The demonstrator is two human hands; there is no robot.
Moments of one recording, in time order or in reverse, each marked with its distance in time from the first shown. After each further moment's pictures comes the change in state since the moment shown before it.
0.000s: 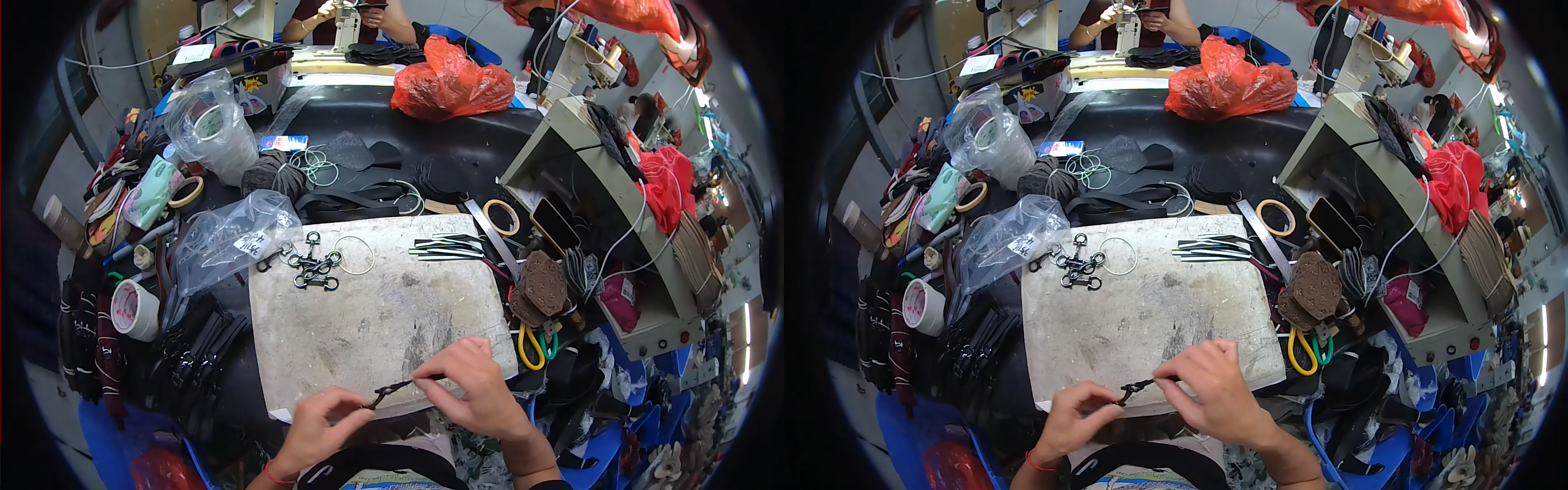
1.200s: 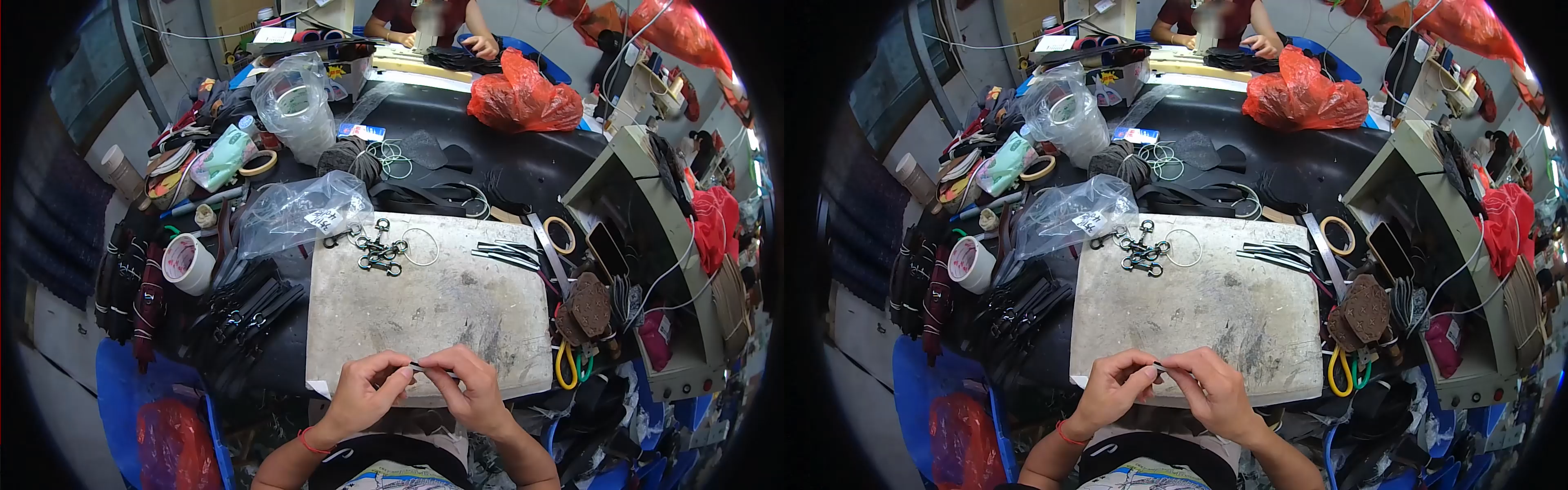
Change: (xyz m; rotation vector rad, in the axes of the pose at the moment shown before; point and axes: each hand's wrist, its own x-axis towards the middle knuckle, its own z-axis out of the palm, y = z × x) left_hand 0.011 0.011 0.011 -0.249 0.125 0.014; right_hand 0.003 0.002 0.055 0.389 0.065 0.016
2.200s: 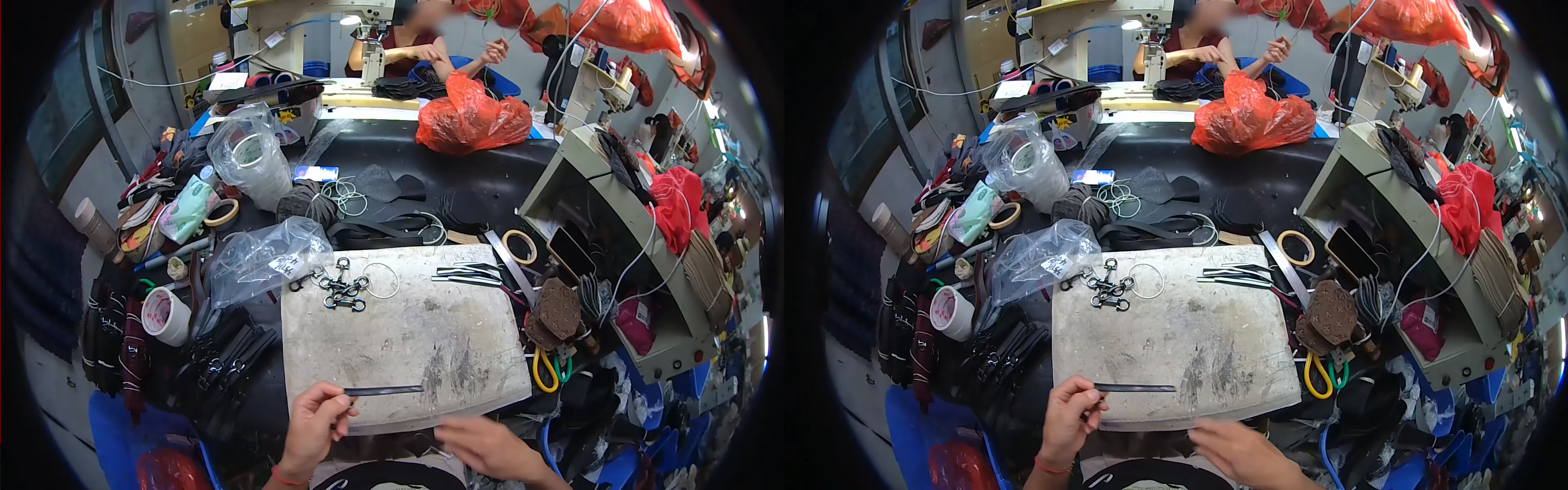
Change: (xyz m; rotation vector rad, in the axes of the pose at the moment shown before) left_hand -0.011 0.003 -0.027 -0.391 0.153 -0.143; right_hand -0.081 0.000 -0.052 -0.384 -0.384 -0.008
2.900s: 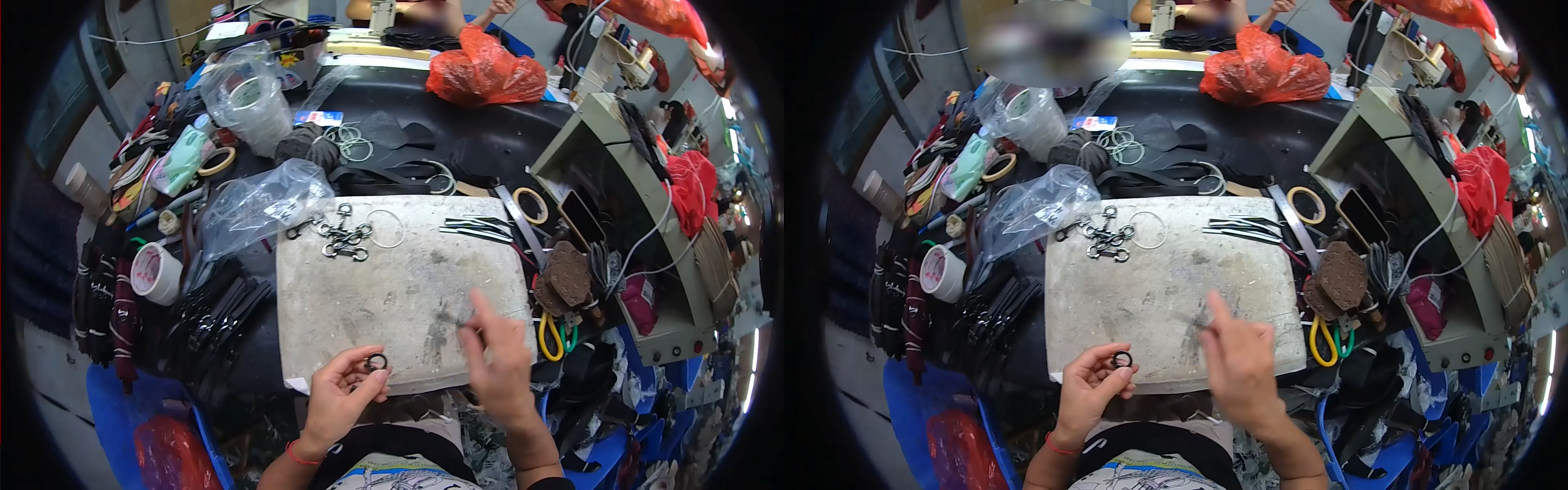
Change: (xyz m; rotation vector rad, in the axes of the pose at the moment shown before) left_hand -0.009 -0.016 0.028 0.149 -0.066 0.052; right_hand 0.075 -0.017 -0.019 -0.243 0.668 0.163
